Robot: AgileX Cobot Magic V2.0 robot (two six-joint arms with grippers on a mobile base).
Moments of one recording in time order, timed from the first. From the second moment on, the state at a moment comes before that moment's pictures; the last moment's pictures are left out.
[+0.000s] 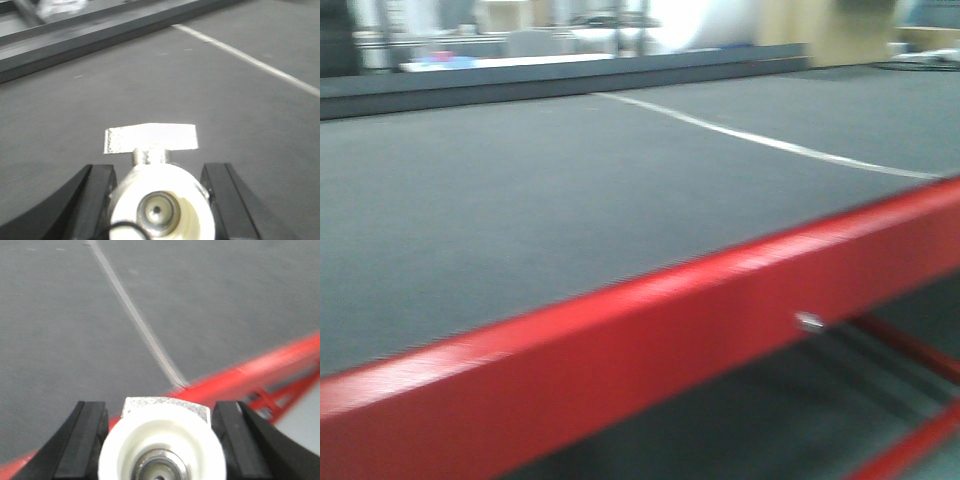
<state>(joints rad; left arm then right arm) 0.04 0.88 -1.17 -0.06 0.71 0.13 -0.01 1.01 -1.23 0.22 0.77 -0.22</state>
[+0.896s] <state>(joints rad) 0.04 0.88 -1.17 -0.06 0.71 0.13 -0.01 1.01 -1.23 0.22 0.77 -0.22</state>
